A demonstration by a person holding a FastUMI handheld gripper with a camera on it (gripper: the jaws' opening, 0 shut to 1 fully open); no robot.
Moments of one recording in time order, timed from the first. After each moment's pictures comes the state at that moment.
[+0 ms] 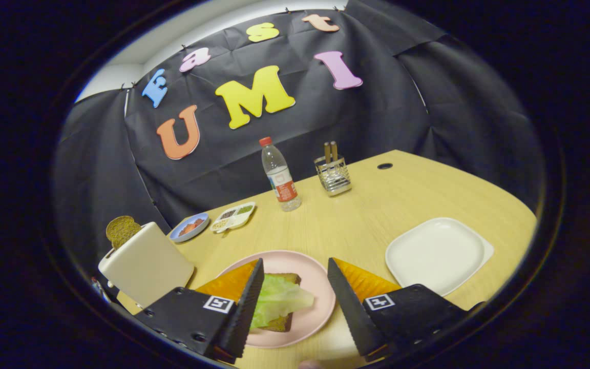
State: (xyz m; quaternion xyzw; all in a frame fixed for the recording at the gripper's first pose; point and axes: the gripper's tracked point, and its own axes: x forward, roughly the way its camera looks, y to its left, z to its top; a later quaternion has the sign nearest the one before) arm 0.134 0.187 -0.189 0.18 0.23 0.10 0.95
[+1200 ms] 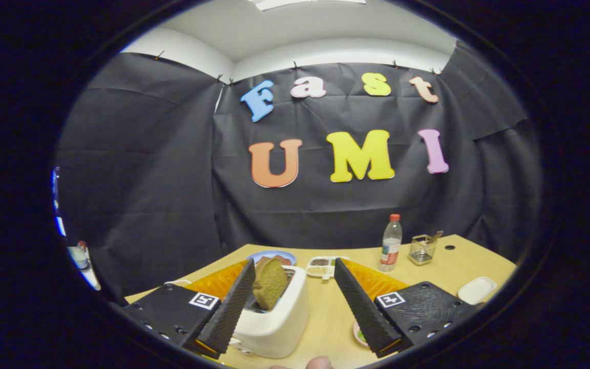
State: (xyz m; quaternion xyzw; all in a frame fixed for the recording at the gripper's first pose) arm 0.048 0.469 -0.026 0.07 0.08 0.22 0.97
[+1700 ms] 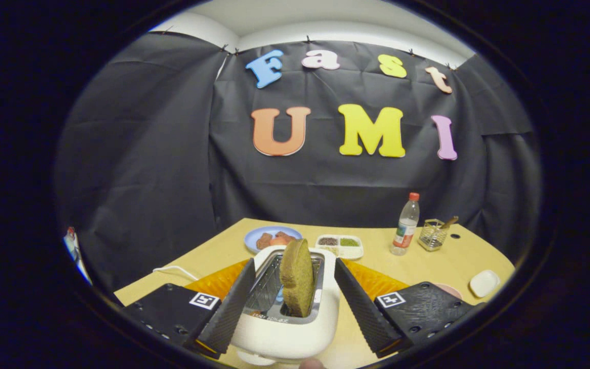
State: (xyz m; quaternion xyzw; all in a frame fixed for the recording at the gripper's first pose) arm 0.086 0.521 -0.078 0.02 0.16 0.17 0.97
